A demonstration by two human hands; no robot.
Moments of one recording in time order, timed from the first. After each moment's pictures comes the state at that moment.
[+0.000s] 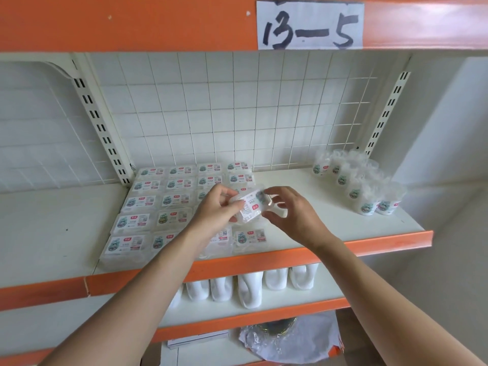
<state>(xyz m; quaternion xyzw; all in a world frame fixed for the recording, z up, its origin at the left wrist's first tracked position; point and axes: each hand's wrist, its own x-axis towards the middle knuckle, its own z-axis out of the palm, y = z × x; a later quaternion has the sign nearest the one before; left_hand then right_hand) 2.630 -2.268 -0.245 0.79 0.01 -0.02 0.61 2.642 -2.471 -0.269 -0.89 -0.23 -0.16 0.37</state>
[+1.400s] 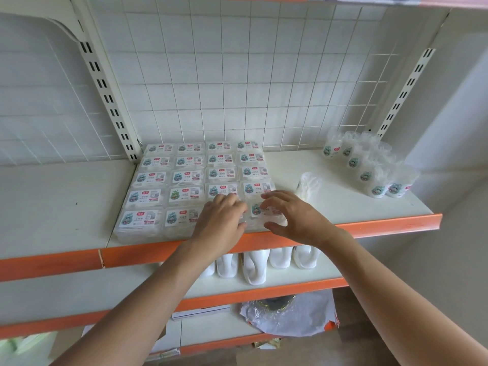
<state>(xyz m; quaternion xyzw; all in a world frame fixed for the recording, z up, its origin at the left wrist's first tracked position) 2.588 -2.245 -0.286 0.97 -0.20 0.11 0.11 2.622 -2.457 -0.299 -0.91 -0.33 -0.08 0.22</state>
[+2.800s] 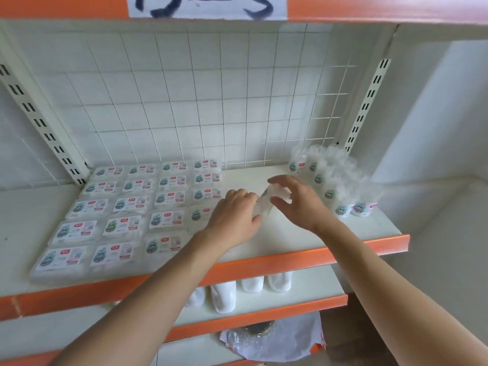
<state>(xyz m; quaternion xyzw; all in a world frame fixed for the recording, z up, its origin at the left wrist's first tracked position) 2.664 -2.380 -0.259 0.97 -0.18 0.03 0.13 2.694 -2.563 -0.274 -0.91 -0.18 -0.11 0.36</state>
